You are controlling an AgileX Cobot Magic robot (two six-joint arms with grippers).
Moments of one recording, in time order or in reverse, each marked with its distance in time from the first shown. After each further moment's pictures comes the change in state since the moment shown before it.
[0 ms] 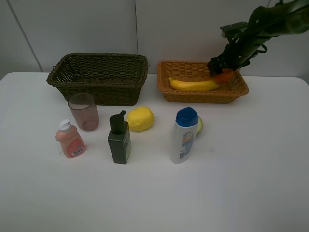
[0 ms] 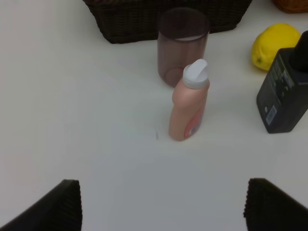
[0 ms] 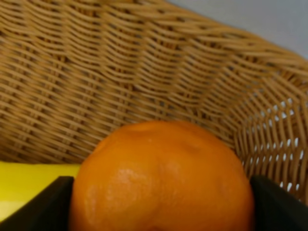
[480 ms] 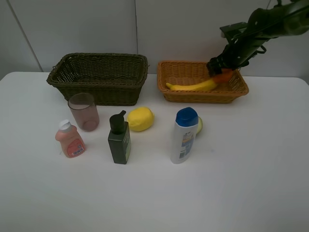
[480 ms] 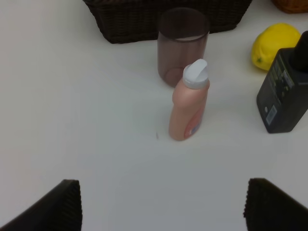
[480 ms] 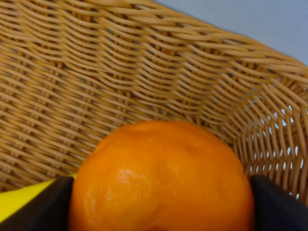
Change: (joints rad) left arm 0.000 0.000 0.000 0.000 0.000 0.000; right arm 0.000 0.008 -0.003 0.001 -0.022 0.000
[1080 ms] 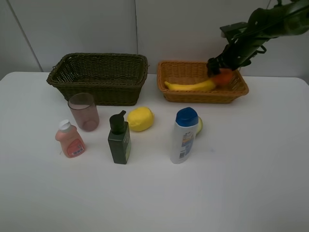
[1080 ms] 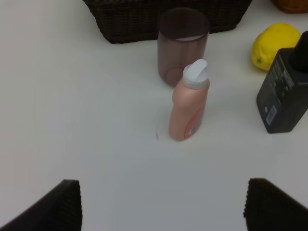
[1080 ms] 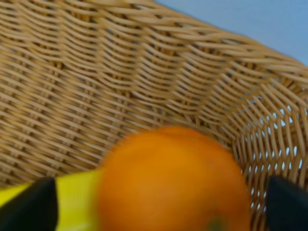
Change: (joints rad) left arm 0.000 0.000 0.000 0.000 0.000 0.000; right arm 0.000 0.000 0.000 -0.001 -0.001 0.002
